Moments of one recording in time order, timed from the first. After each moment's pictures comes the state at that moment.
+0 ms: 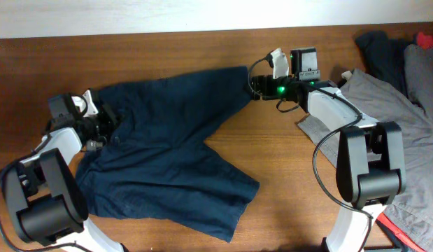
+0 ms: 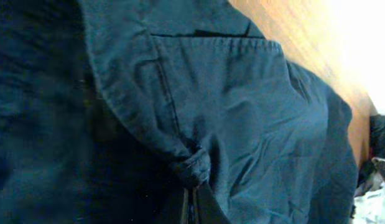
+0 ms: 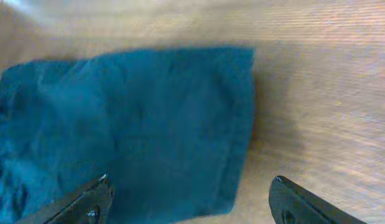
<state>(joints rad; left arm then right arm) 0.35 1.92 1.06 -0.16 0.65 -0.30 0.10 2.03 1.36 -0.19 -0.54 0.14</state>
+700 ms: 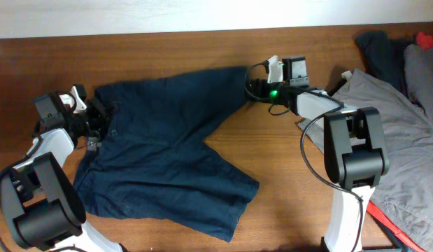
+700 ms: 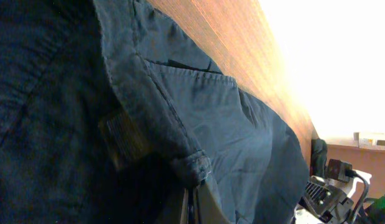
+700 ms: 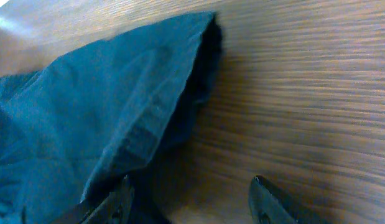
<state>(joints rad) 0.39 1.90 1.08 -0.10 0.76 -0.47 0.13 2.20 1.37 -0.03 -0.55 0.29</state>
